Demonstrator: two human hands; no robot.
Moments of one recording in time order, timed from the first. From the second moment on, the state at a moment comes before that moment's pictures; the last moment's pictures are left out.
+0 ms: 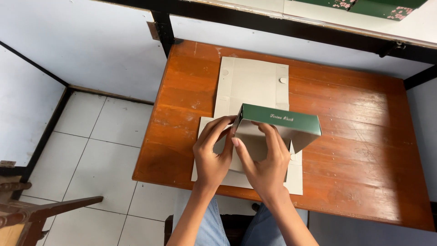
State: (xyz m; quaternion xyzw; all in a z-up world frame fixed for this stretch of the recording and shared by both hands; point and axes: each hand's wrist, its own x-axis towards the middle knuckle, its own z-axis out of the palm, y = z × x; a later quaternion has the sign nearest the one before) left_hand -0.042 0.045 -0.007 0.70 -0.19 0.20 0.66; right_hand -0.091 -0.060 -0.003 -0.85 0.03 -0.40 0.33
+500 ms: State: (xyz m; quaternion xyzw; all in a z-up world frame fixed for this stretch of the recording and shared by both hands) left_hand -0.040 0.050 0.004 0.68 -0.12 0.09 0.72; right_hand -0.080 -0.044 0.023 -0.77 0.15 -0.29 0.54
